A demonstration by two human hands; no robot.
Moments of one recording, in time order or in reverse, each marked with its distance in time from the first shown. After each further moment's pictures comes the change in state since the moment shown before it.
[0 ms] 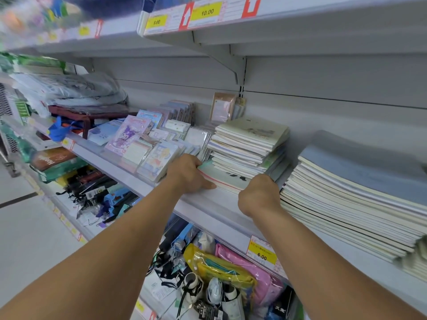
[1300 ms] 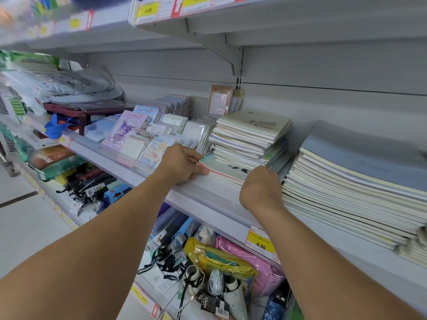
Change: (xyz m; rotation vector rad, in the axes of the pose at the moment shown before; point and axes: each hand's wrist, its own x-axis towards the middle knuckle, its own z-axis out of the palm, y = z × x) left_hand 0.013 -0.015 -0.002 -0.476 -0.010 -0.012; right_hand -0.019 -0.003 -0.009 0.478 0.098 0.140
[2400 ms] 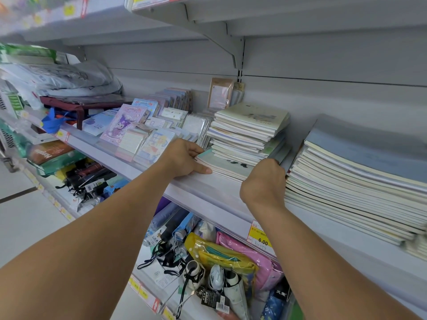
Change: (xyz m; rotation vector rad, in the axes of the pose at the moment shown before) left_hand 0.017 -0.010 -0.001 0.162 -0.121 0.082; right_hand 0.007 0.015 0.008 -0.118 0.142 -0.131
